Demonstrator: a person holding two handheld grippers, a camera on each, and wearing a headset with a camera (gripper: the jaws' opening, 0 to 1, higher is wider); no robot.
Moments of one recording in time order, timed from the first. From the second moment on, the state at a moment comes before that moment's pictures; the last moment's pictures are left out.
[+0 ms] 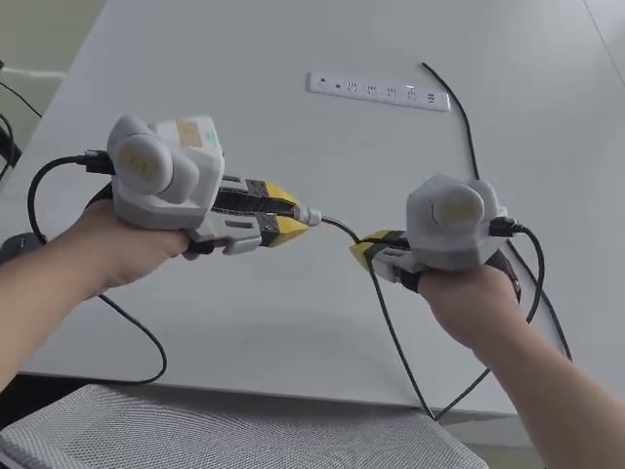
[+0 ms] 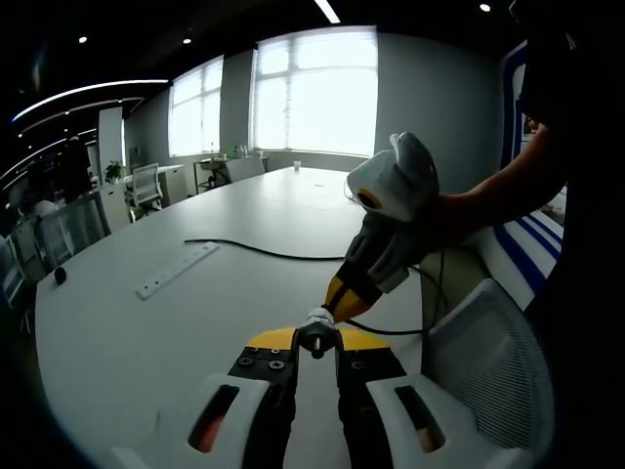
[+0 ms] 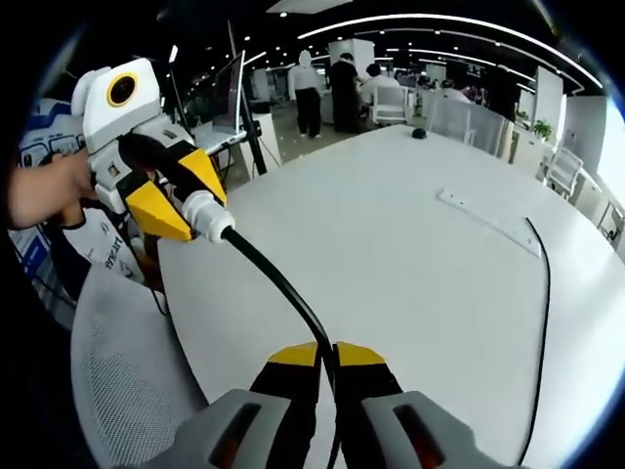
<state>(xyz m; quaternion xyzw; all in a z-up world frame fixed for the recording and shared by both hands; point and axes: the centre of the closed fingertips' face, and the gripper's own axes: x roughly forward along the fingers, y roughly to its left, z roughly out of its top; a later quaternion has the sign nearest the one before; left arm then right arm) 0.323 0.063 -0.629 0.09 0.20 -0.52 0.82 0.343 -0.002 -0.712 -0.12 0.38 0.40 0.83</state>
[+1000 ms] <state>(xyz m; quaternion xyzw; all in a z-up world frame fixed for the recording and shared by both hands) 0.329 0.068 -0.634 0.09 0.21 -0.52 0.83 0.334 0.057 -0.661 -0.30 0.22 0.50 0.78</state>
